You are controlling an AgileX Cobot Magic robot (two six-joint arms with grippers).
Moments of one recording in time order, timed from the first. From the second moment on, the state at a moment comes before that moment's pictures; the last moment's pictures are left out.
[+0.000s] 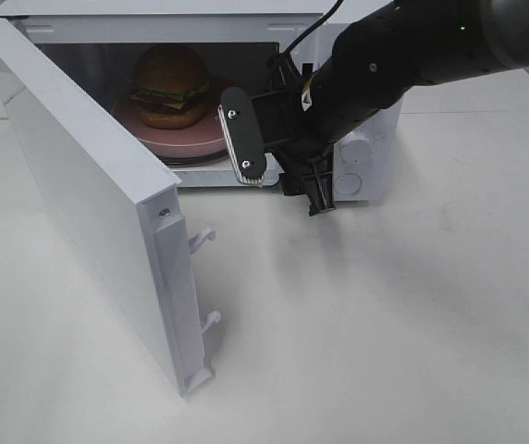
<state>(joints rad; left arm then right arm) -0.07 0.00 -0.51 -0.15 1.07 0.05 0.59 1.91 -1.26 -0.19 0.24 -1.17</state>
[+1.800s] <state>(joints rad) -0.07 0.00 -0.51 -0.15 1.07 0.05 0.59 1.11 -0.79 -0.17 0.56 -0.26</state>
